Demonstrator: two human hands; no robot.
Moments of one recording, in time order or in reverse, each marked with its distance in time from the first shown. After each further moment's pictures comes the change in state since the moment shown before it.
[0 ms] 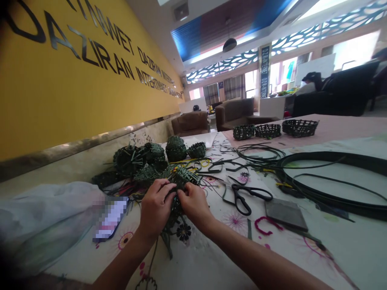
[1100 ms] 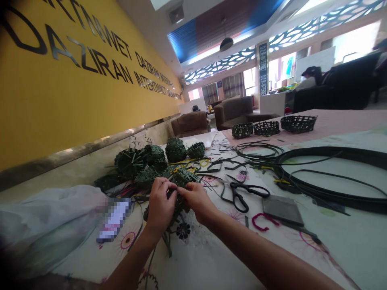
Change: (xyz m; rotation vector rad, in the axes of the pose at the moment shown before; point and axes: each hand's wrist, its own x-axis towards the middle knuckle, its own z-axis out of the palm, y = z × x) left_hand 0.006 0.010 0.017 -0.185 0.060 -0.124; right_hand 0.000 -0.011 -0.015 0.432 -0.155 0.236
